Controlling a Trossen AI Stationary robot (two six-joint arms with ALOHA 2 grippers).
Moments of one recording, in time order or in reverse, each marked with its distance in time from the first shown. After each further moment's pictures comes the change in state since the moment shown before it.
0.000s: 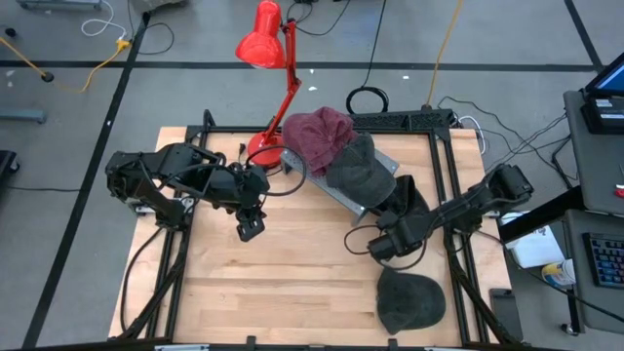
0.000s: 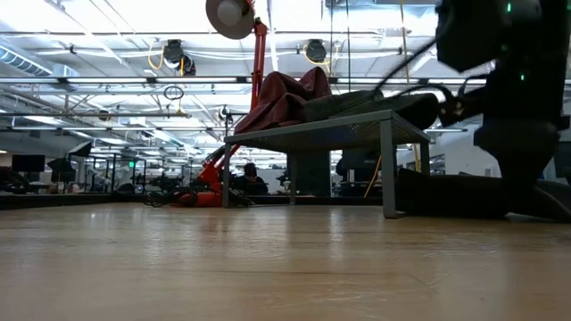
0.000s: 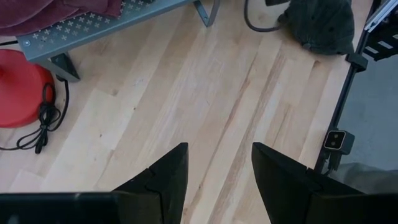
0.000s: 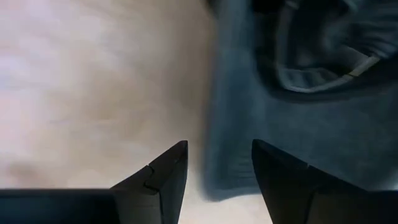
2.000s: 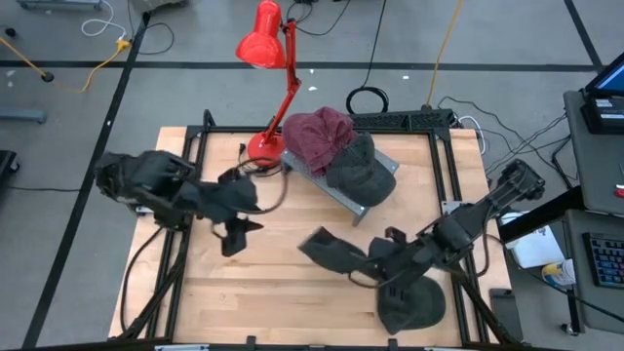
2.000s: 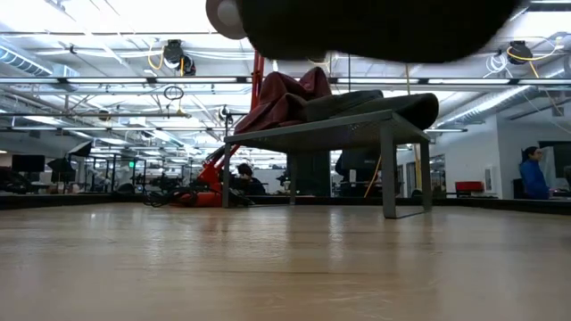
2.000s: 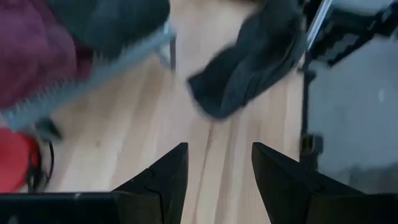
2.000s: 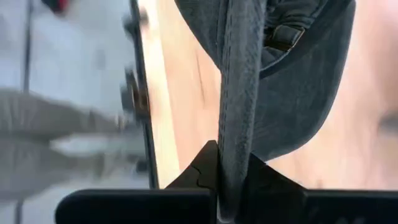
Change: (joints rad) left arm -0.146 -0.068 0.000 0.130 -0.104 0.117; right arm 0.229 -0.117 0.615 0.113 -0.133 -0.360
